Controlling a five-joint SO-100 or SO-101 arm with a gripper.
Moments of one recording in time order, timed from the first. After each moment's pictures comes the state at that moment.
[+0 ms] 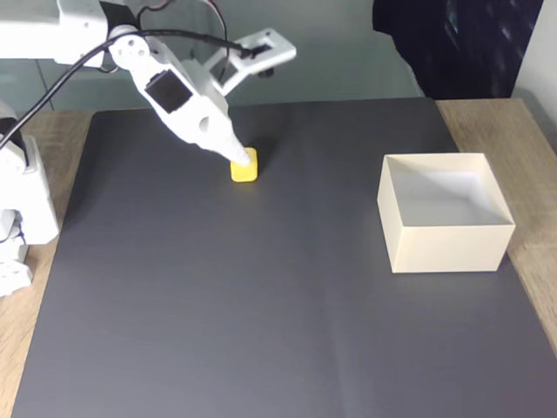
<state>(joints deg) 3.0 115.1 140.8 27.9 164.4</state>
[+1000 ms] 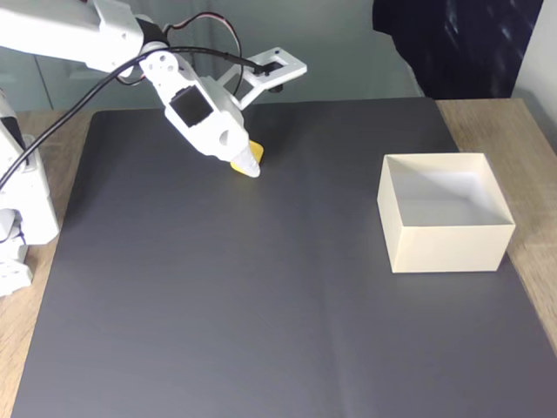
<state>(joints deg) 1.3 102.3 136.8 22.6 160.8</state>
